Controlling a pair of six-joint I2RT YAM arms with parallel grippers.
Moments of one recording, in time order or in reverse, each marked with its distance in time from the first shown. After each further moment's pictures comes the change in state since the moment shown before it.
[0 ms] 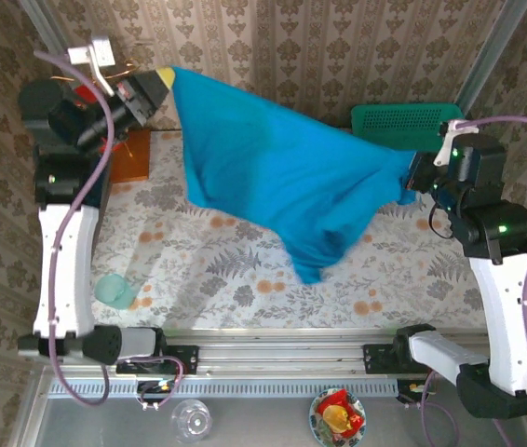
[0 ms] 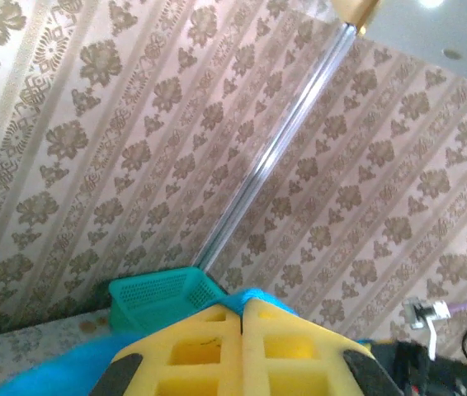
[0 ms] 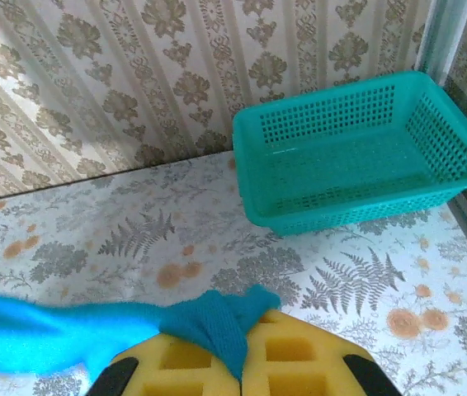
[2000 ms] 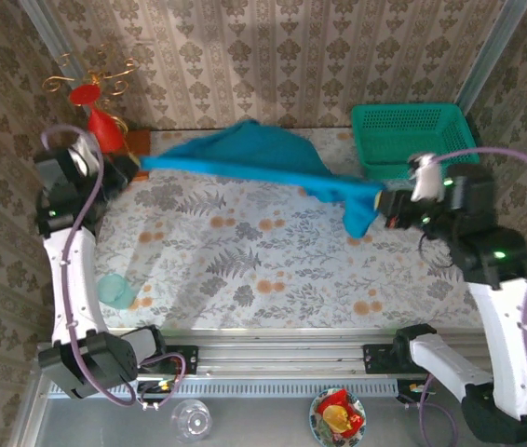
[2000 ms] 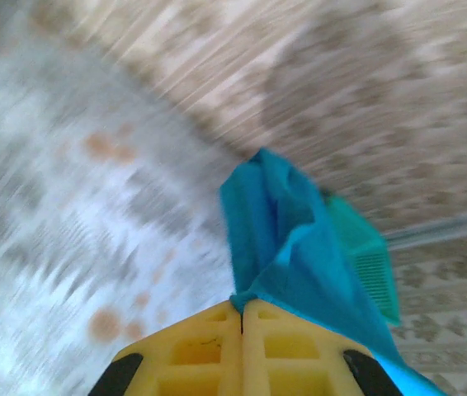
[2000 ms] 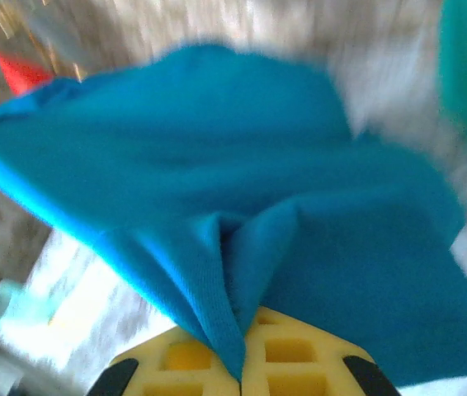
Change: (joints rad) left arm 0.401 -0.137 -0.601 -0.329 -0.127 0.067; right arm 0.047 -0.143 -0.307 -0.041 -0.534 0.054
